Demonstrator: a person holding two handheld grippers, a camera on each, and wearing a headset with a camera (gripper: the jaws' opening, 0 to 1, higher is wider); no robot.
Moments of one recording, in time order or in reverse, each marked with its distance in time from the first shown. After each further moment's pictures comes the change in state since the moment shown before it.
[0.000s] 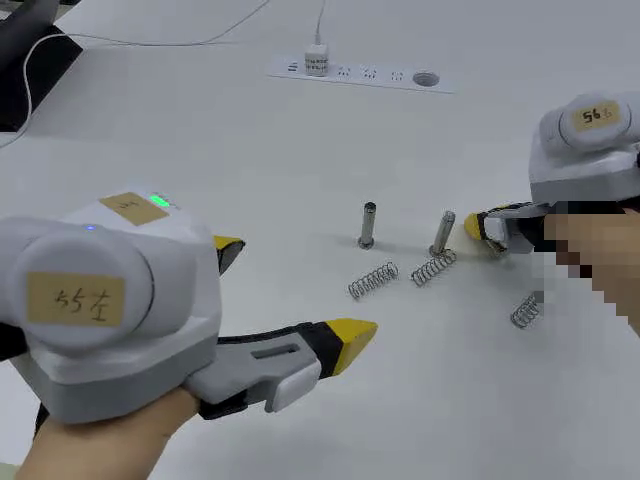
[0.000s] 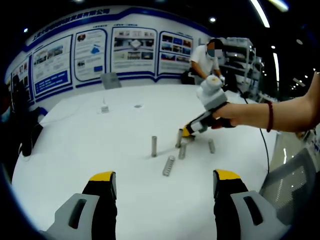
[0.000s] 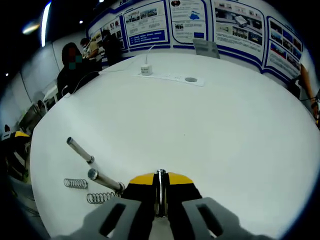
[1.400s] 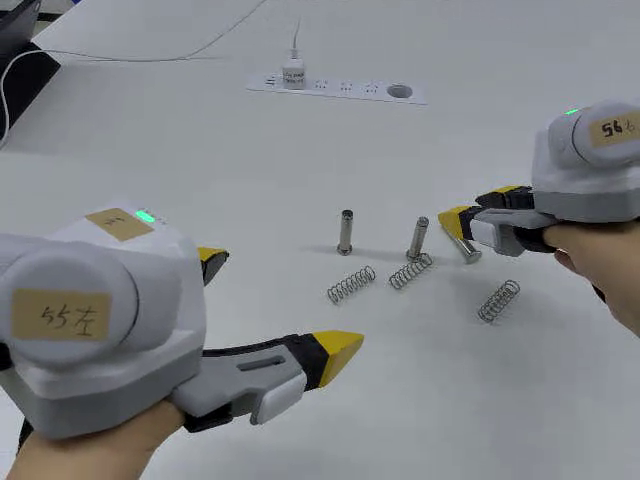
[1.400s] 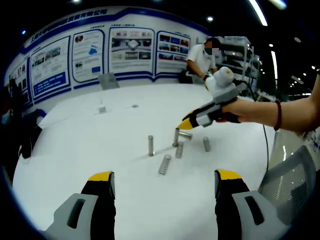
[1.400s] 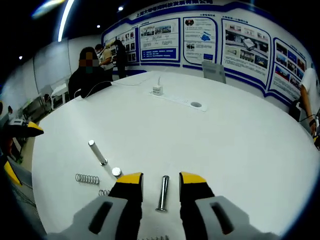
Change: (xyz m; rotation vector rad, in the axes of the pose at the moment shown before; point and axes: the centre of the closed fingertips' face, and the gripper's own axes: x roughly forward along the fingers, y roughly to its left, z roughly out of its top) left arm -0.001 -0.005 -0.002 0.021 0.011 -0.008; right arm -0.030 0.010 0.022 -0.130 -0.155 0.014
